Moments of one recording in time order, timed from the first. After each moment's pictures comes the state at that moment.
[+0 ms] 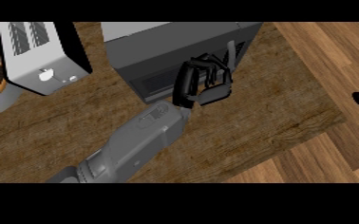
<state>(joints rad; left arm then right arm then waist) -0.92 0.00 -0.79 -0.77 0.95 0.54 -0.67 0.11 -0.43 -0.17 -2.09 -0.65 0.45 -0.12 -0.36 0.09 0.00</state>
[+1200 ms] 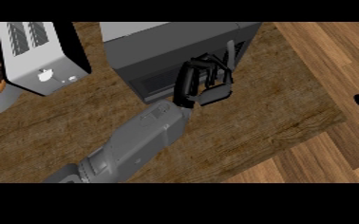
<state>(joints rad) -0.94 0.00 -0.83 -0.73 1.03 0.53 -0.75 0.07 -0.51 -0.17 -2.11 -0.80 0.50 -0.06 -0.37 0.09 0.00</state>
